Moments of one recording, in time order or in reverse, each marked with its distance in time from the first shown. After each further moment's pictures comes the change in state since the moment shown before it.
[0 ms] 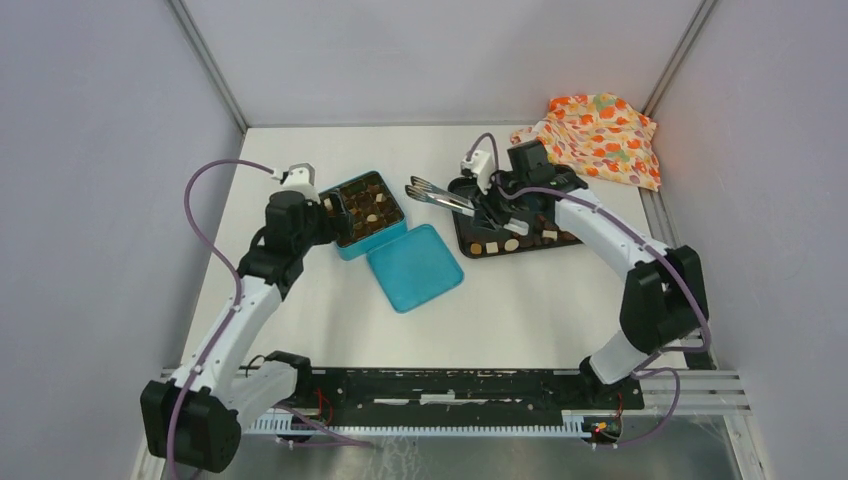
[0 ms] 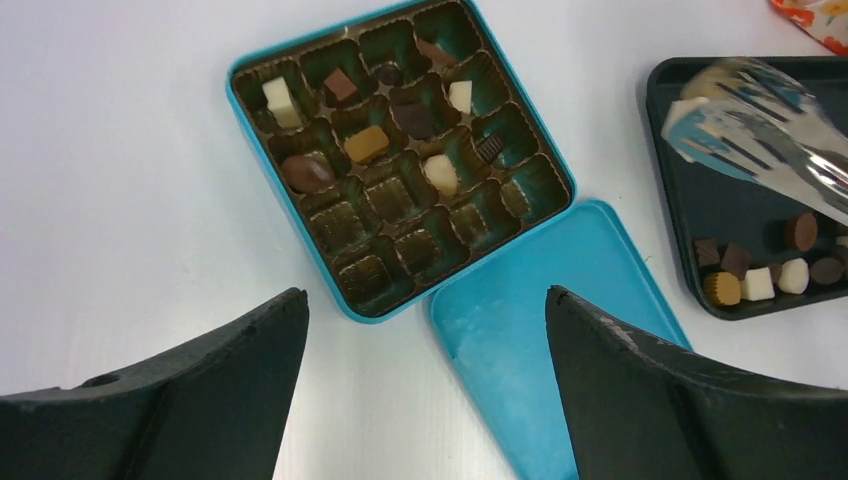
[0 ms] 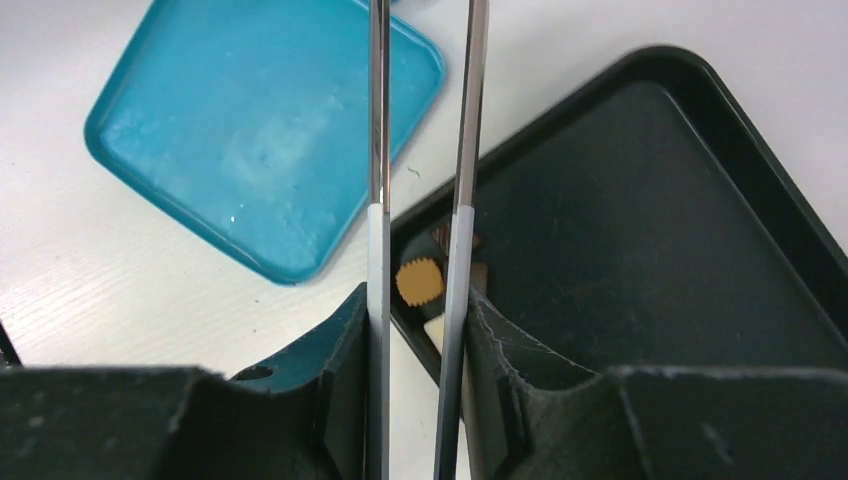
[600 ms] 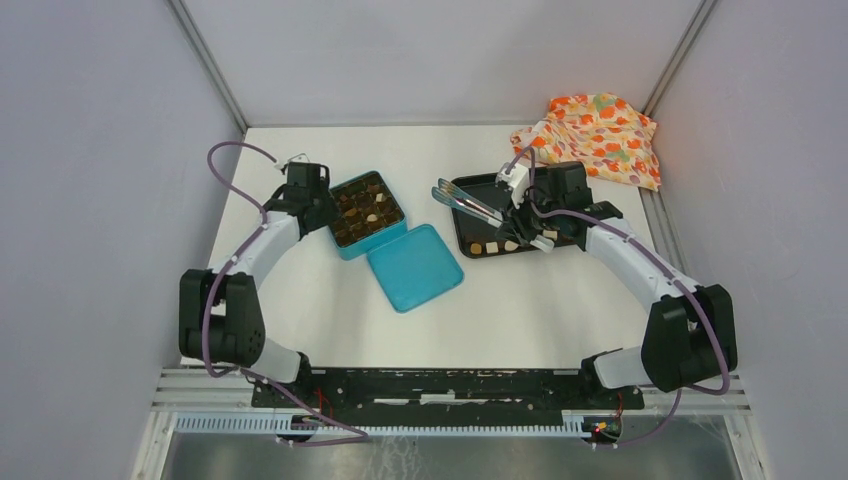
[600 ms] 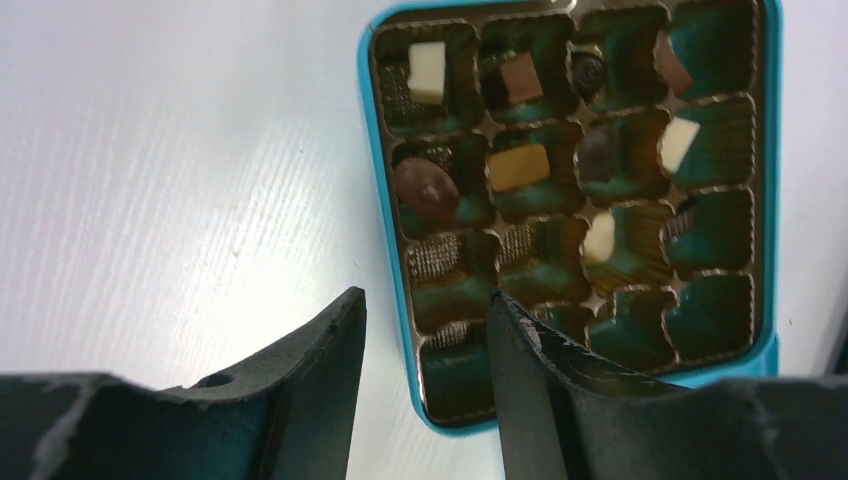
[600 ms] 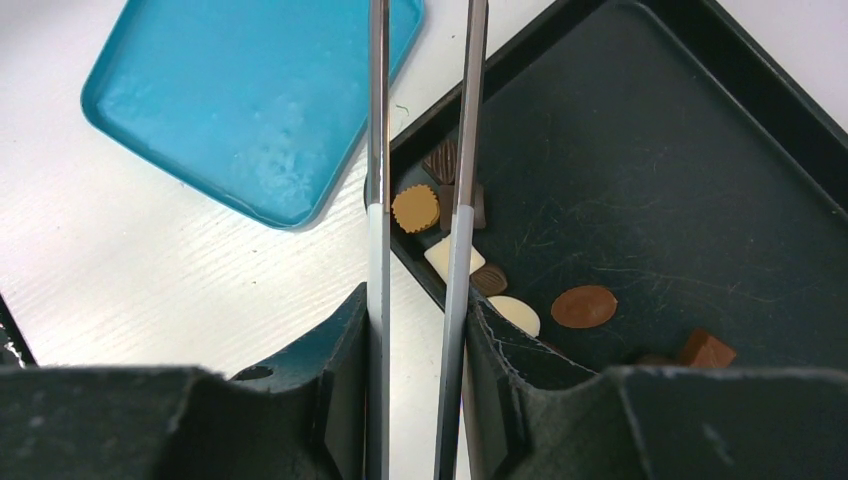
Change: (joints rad) left arm 0.098 0.534 0.238 -0.098 -0.127 -0.201; right arm -0.174 -0.255 -0.319 0.128 -0.095 0.016
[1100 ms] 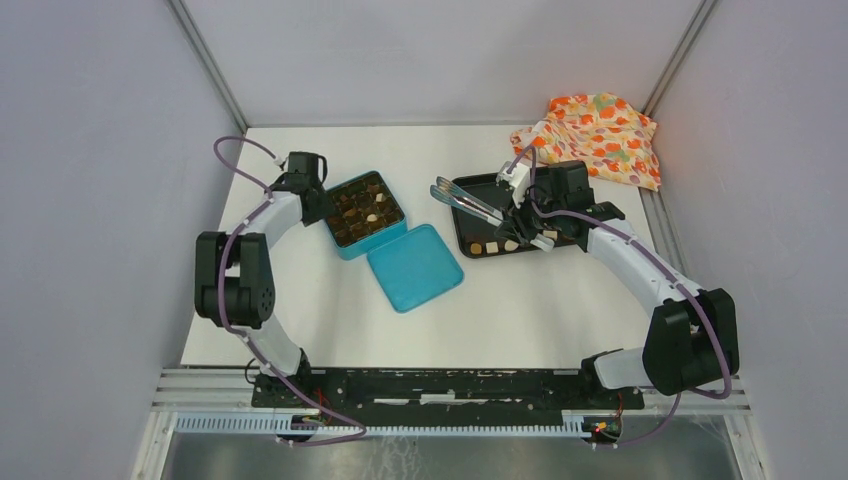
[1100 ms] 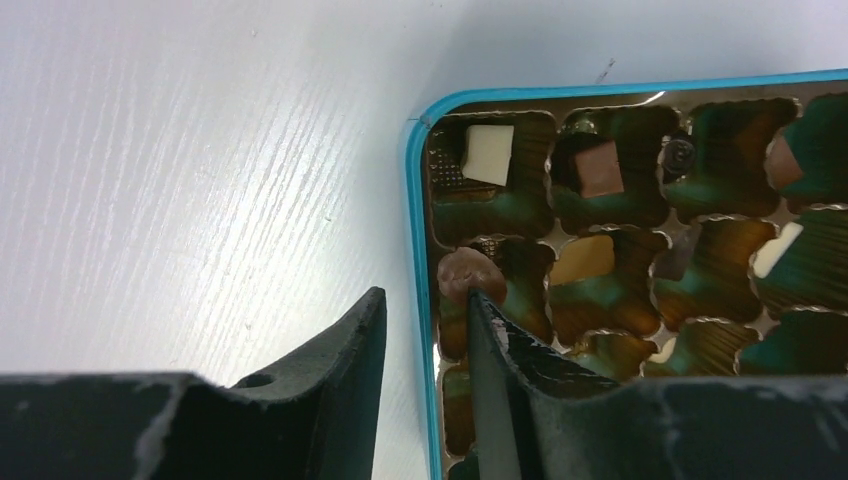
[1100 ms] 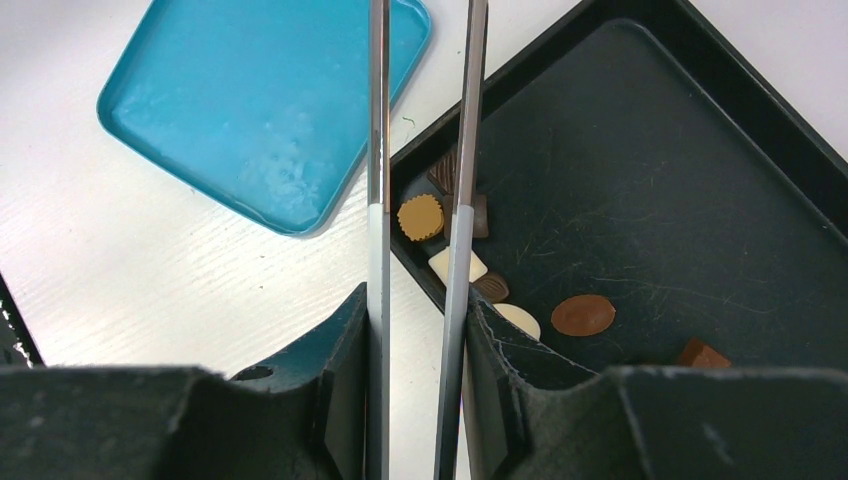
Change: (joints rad) left arm 0.068 0.235 0.144 -0.010 -0.014 0.002; right arm 0.000 -0.019 0.000 0.008 -0.024 0.000
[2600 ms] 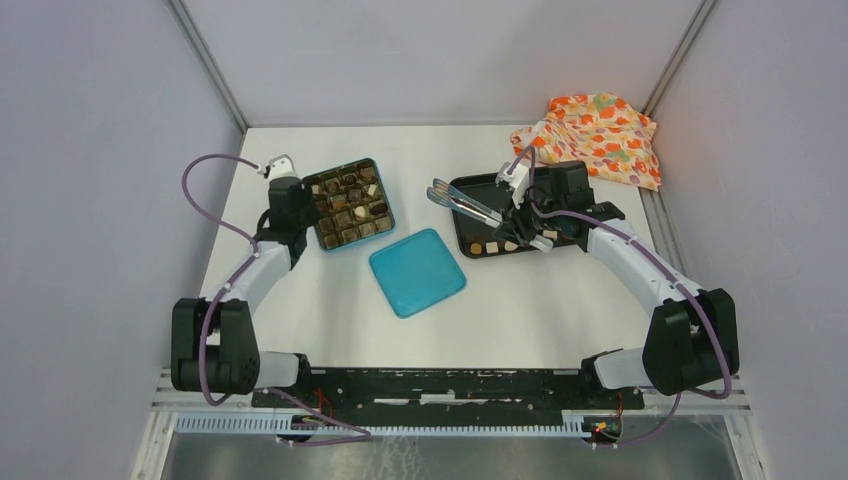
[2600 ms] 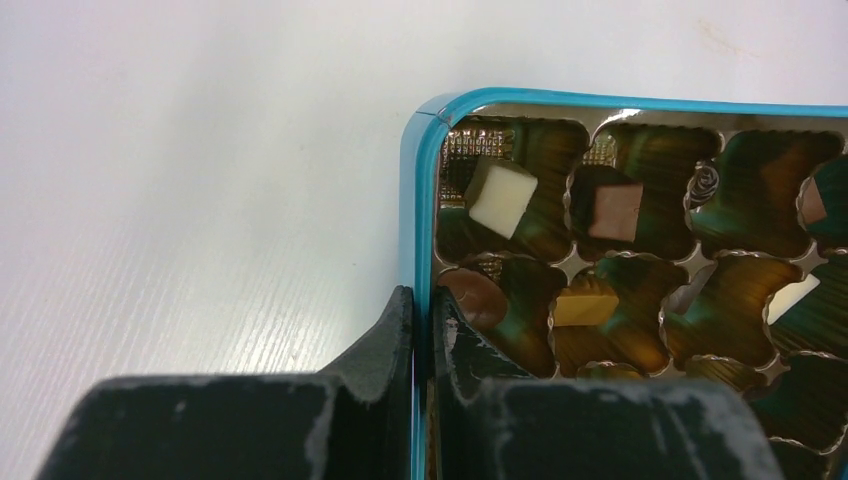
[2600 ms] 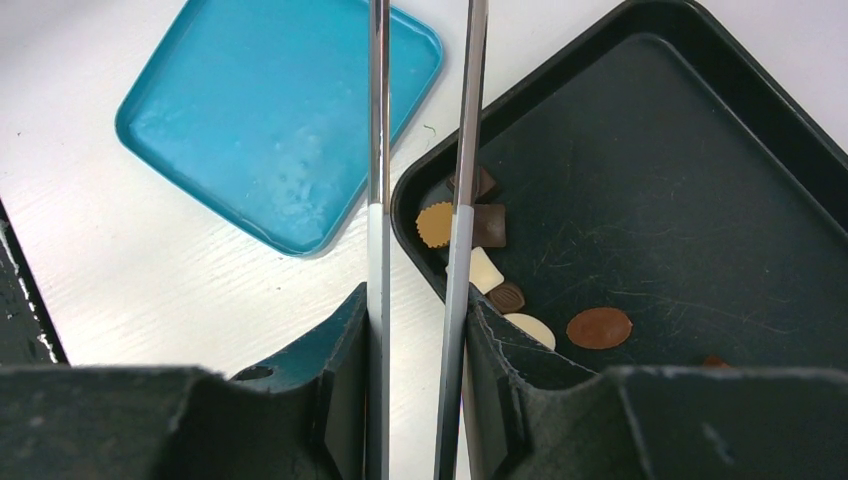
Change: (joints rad) left arm 0.010 -0.354 -0.352 0.407 -0.022 0.127; right arm 0.000 0.000 0.000 -0.004 -0.042 -0.004
